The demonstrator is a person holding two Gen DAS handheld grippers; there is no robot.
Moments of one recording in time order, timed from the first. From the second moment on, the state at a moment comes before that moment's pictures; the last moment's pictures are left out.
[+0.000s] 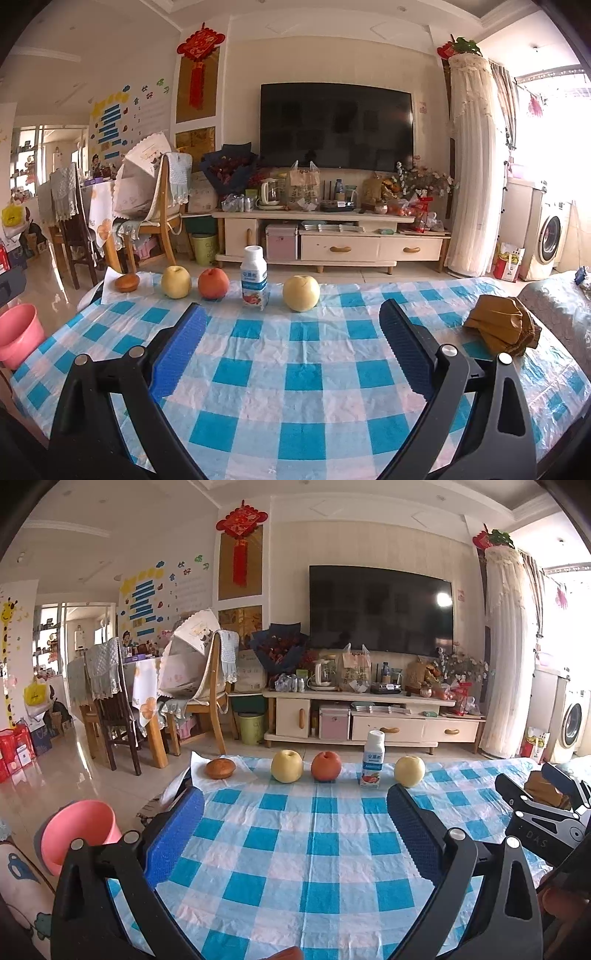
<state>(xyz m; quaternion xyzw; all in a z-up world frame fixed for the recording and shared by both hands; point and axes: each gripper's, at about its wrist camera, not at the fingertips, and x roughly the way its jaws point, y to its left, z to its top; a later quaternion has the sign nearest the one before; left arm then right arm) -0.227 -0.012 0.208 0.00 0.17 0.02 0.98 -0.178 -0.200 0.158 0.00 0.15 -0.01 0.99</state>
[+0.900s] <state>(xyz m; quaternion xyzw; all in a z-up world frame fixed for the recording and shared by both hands) -0.170 -0.012 0.153 0.01 0.24 0.02 0.97 -0.144 -0.190 0.127 0.00 0.21 0.02 0.98</state>
